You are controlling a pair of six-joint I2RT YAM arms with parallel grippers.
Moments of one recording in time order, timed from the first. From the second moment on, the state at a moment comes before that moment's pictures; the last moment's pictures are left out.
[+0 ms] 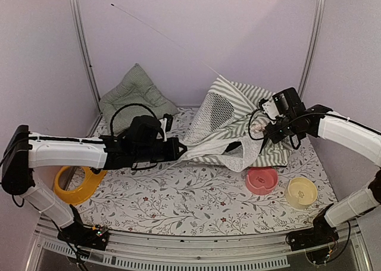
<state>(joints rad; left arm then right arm) -0.91 1.47 0.90 0.04 -0.08 -0.75 0.54 1.36 1.12 -0.61 0.36 -0.12</state>
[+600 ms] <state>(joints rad) -0.91 1.95 1.27 0.06 -0.13 -0.79 0.32 1.56 1.11 -0.43 0.25 -0.27</state>
